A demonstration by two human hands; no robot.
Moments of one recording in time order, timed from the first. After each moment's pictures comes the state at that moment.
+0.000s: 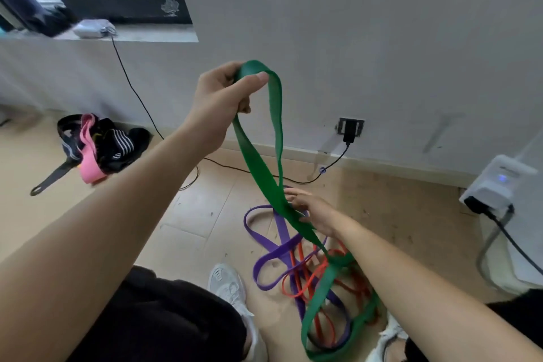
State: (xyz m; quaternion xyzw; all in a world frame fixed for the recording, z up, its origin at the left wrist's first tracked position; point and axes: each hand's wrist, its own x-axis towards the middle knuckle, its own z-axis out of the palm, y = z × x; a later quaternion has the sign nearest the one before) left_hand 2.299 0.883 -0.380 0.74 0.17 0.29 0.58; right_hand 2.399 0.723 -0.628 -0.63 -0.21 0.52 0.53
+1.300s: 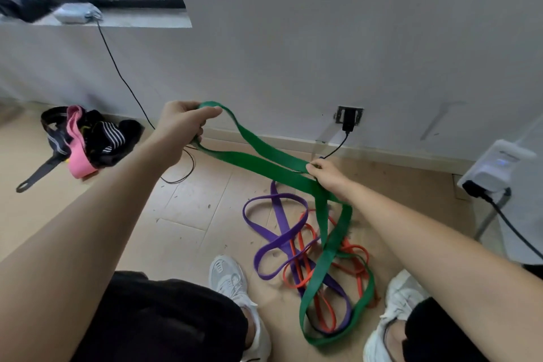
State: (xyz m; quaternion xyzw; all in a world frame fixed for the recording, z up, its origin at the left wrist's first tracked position) left_hand 2.257 0.955 -0.435 0.71 0.38 0.20 0.55; right_hand 2.451 0.737 -0.622 -0.81 -0.23 0.35 0.41
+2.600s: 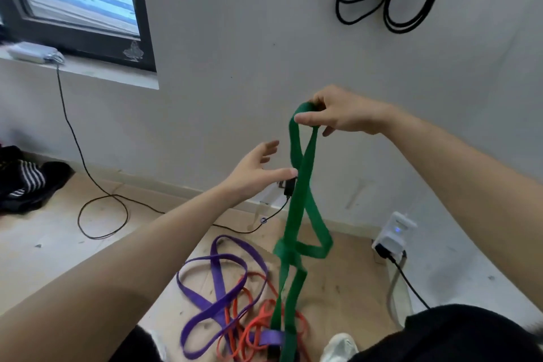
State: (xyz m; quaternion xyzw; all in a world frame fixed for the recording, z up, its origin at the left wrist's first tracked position) left_hand 2.364 0.826 -0.418 0.81 0.11 0.12 0.56; right_hand 2.498 0.686 -0.267 -0.84 -0.48 0.13 0.21
